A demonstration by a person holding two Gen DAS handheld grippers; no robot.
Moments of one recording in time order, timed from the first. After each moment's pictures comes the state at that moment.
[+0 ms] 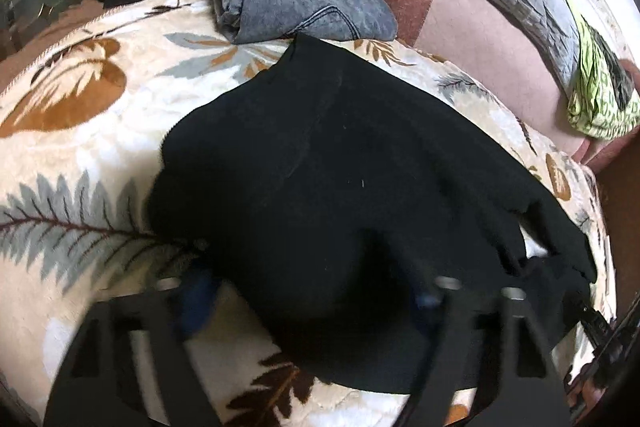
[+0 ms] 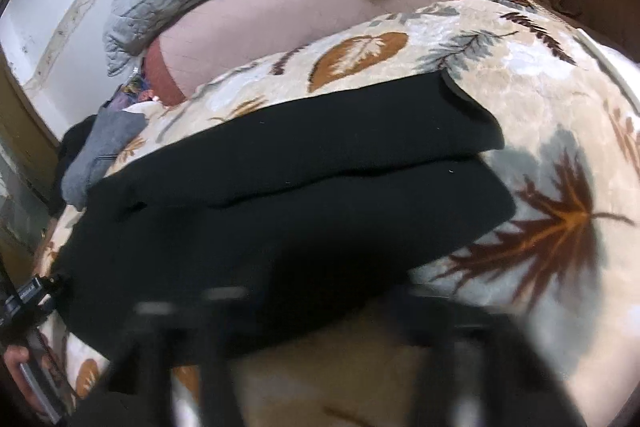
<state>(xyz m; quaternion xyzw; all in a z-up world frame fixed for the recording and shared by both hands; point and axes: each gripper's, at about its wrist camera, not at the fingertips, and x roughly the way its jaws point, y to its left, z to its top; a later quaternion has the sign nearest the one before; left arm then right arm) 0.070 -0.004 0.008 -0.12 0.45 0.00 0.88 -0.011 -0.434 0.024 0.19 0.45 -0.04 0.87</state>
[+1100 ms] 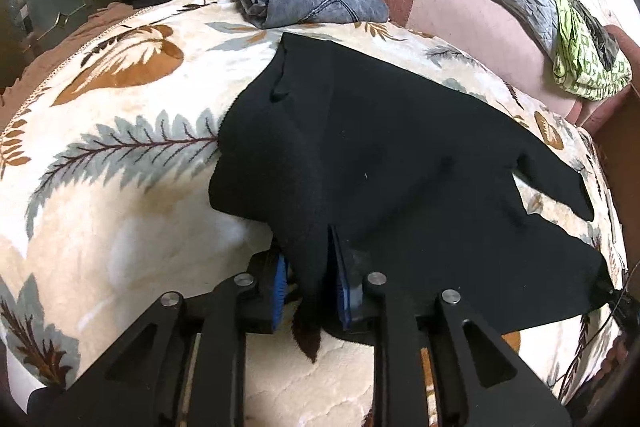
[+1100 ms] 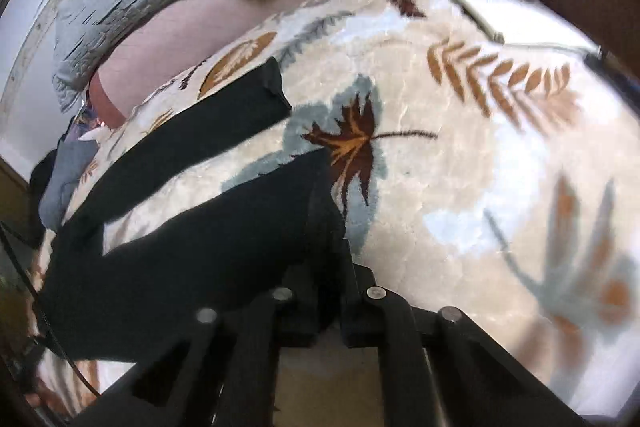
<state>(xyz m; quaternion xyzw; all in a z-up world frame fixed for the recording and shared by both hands) -0.015 0.007 0.021 -0.09 0.46 0.00 0.88 -0.113 -0.505 0.061 0.18 0.47 -0.16 0.85</state>
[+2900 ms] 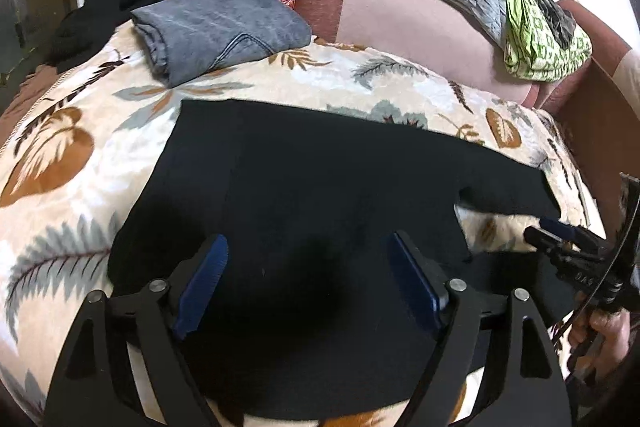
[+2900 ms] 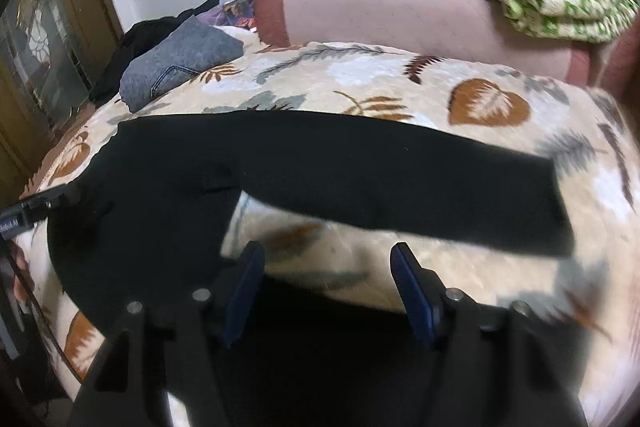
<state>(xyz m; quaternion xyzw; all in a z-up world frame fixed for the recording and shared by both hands) 0.049 -0.039 0.055 -0.06 0.45 -0.10 0.89 0.024 -0.325 0.064 0.00 0.49 0.08 0.87</state>
